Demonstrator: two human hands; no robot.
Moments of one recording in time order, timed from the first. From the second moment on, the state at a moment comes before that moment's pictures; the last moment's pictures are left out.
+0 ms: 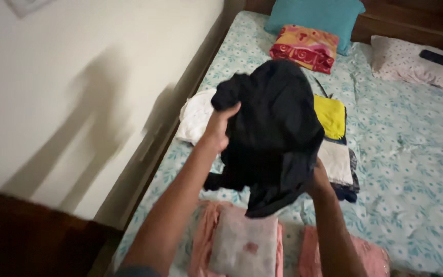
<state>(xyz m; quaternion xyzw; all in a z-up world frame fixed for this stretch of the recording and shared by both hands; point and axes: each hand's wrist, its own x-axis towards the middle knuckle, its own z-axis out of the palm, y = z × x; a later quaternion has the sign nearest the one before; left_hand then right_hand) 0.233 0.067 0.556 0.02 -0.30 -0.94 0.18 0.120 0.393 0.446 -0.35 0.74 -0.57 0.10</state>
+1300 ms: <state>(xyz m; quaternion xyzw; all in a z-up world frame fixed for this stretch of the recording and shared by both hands) 0.354 0.135 0.421 0.18 -0.53 -0.82 0.11 0.197 0.379 0.698 -0.26 0.64 -0.72 0.08</state>
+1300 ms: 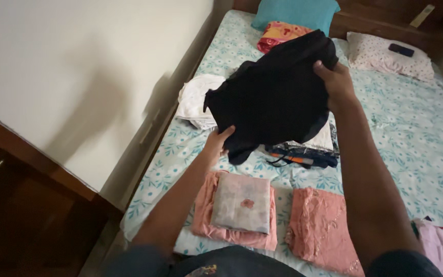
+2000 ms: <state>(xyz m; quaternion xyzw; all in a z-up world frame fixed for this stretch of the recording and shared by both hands) 0.165 0.081 0.643 -0.01 -0.80 -0.43 0.43 0.204 0.295 0.688 -0.62 0.68 -0.40 -0.06</state>
